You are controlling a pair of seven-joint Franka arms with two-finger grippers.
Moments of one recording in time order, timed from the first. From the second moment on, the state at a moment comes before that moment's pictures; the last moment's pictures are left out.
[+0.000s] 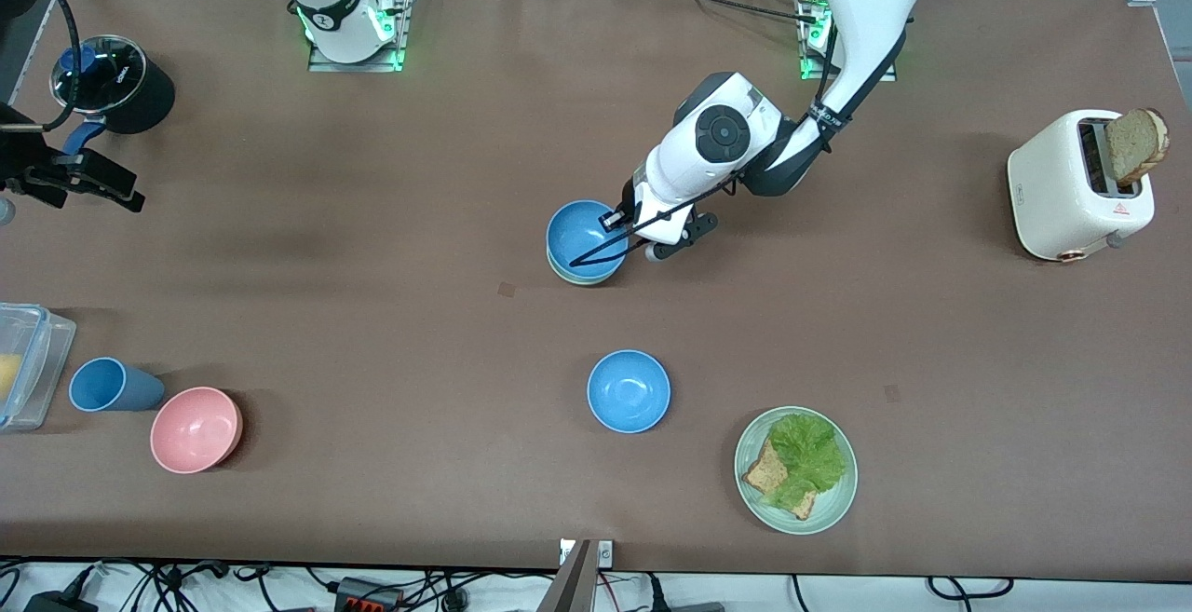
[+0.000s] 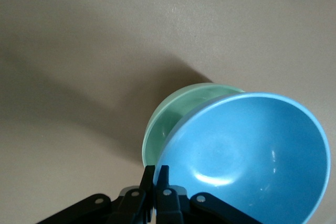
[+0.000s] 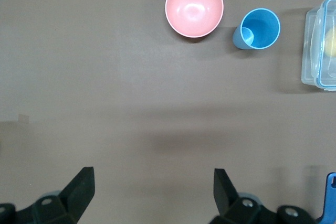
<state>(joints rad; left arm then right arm) -0.17 0.56 -0.60 -1.93 -0.06 2.56 -1.26 -0.04 0.03 -0.04 -1.67 0.00 1.73 -0.03</state>
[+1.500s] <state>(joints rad) -0.04 0.52 -0.59 -1.63 -0.04 2.07 -1.04 -0.04 0.03 -0.04 -1.67 0.00 1.73 -0.03</state>
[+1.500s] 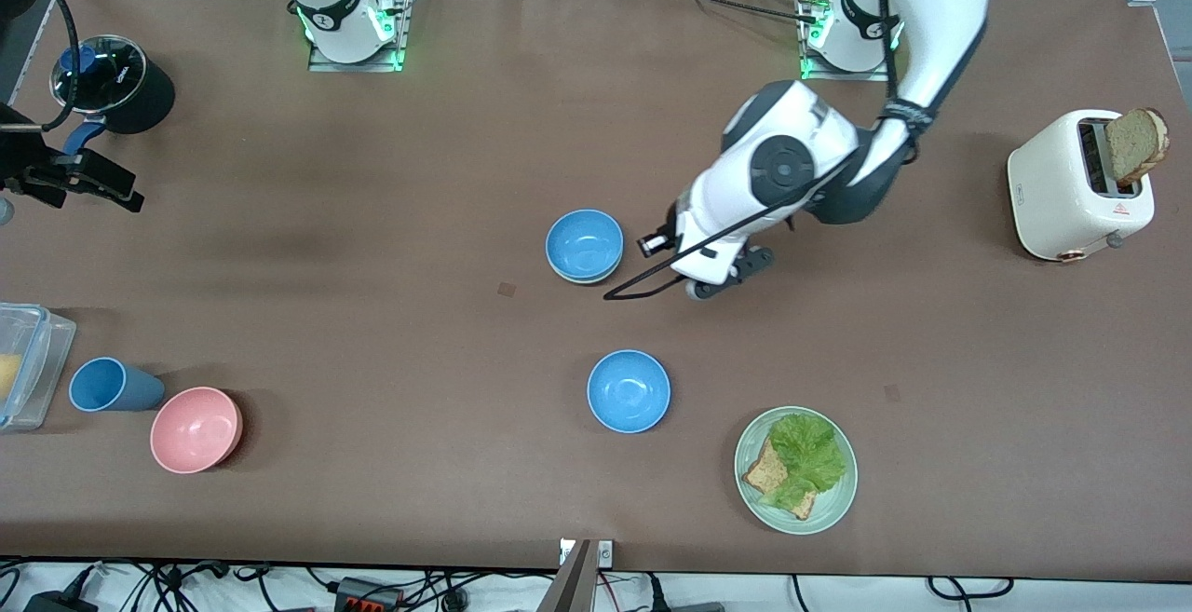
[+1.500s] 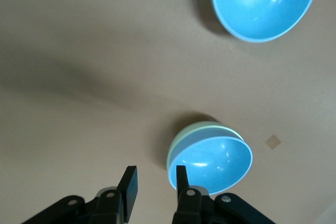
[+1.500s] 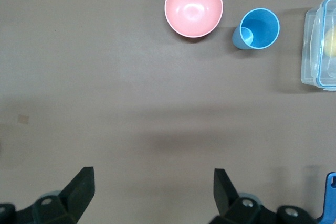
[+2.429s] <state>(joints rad) 0.23 0.42 -0.58 -1.54 0.02 1.69 -0.42 -0.04 0.02 -0.04 -1.67 0.00 1.72 -0.03</state>
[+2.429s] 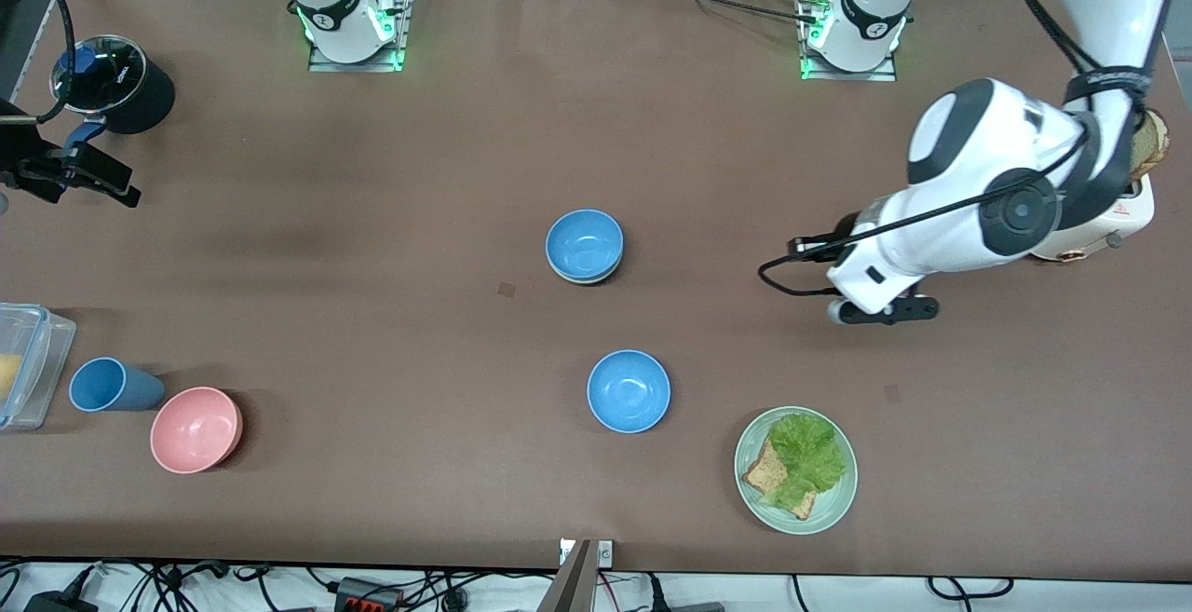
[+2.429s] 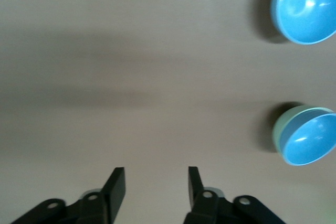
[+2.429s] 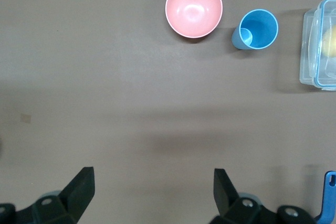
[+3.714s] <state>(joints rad) 0.20 0.10 -0.28 -1.59 0.04 1.57 -0.22 -0.03 0.01 -0.04 -1.67 0.00 1.72 -0.03</state>
